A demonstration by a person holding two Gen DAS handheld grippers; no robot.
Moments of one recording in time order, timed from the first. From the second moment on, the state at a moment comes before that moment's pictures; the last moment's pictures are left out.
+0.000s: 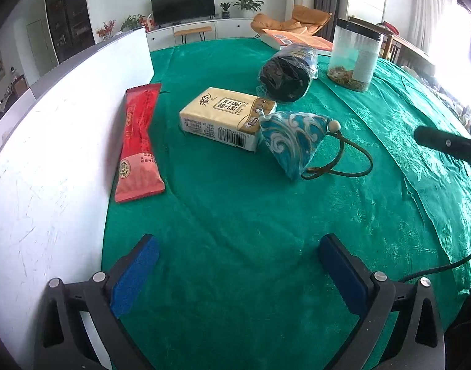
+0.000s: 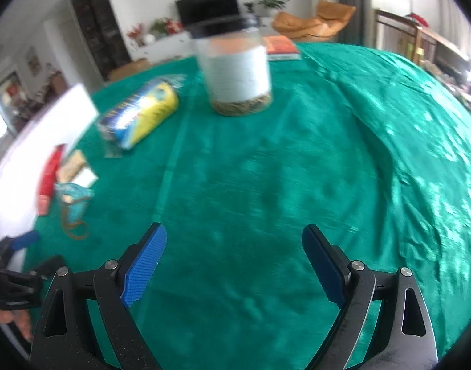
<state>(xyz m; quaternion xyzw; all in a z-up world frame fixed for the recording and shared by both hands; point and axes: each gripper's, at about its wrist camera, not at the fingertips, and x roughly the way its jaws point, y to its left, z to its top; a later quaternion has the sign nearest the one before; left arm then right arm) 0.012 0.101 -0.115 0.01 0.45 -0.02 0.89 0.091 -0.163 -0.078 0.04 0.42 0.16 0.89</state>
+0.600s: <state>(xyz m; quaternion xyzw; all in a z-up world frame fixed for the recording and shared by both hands) 0.014 0.101 -0.115 0.00 0.45 -0.02 0.89 0.123 -0.042 -0.087 -0.04 0.49 0.37 0.79</state>
